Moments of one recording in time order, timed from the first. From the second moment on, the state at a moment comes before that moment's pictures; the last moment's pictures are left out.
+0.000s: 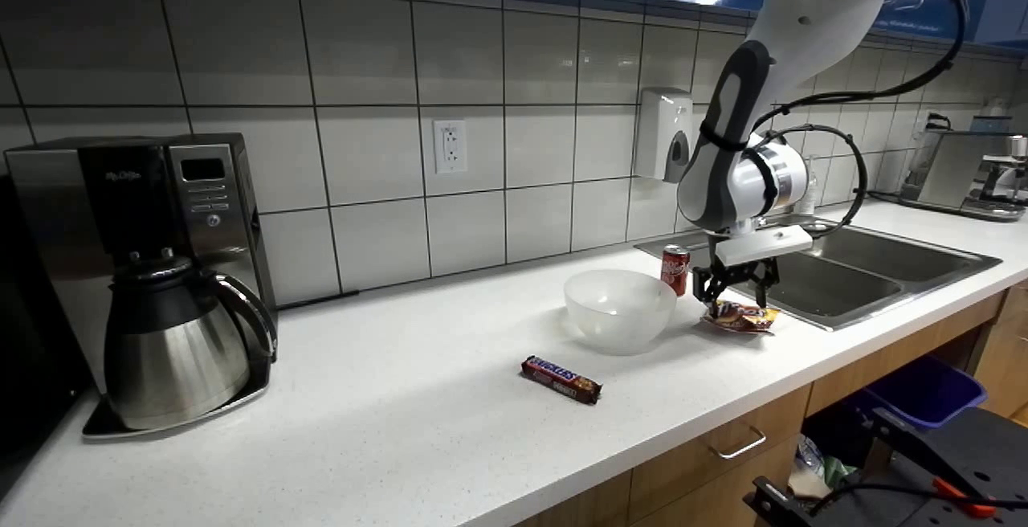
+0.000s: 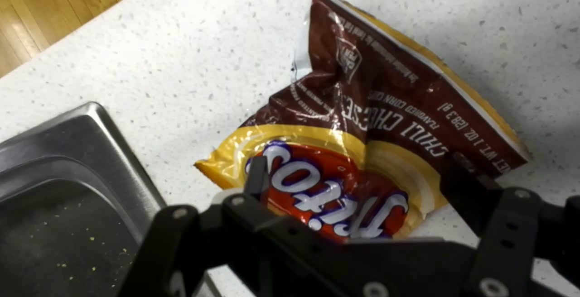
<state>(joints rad) -0.16 0.69 -0.29 -2.05 -0.13 2.71 0.09</state>
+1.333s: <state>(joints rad) -0.17 0.68 -0.31 -2.05 -0.13 2.71 0.09</state>
